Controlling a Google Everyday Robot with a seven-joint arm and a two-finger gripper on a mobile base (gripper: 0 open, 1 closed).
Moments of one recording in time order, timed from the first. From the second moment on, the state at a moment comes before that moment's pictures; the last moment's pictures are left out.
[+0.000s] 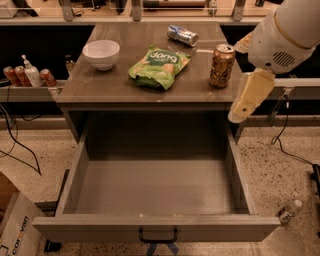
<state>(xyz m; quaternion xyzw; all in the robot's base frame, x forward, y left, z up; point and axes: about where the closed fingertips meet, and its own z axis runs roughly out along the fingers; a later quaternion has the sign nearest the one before) 0.517 -0.169 0.958 -0.61 0.75 0.00 0.24</state>
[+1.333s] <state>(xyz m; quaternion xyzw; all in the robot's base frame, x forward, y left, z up) 0.611 -0.090 0.915 -0.60 0.74 0.08 0.29</state>
